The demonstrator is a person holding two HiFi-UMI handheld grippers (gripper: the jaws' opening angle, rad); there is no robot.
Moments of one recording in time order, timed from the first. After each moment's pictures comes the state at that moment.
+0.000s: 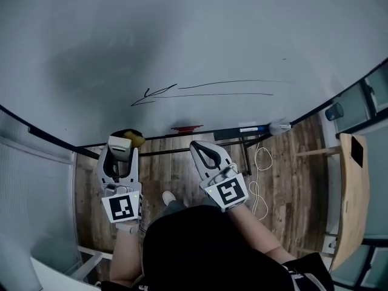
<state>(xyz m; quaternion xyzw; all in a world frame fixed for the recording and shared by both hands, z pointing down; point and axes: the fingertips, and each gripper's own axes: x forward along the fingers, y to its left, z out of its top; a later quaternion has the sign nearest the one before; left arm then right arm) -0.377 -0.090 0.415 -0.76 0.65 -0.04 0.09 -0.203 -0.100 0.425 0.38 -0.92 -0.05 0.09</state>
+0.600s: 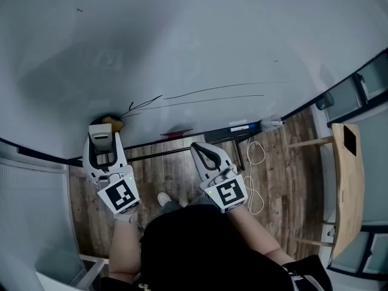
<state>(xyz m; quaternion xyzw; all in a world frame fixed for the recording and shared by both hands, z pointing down) -0.388 -0.159 0.382 -0.68 0.72 -0.04 0.12 -0.172 -0.123 0.435 0.42 -0.90 -0.04 0.12</state>
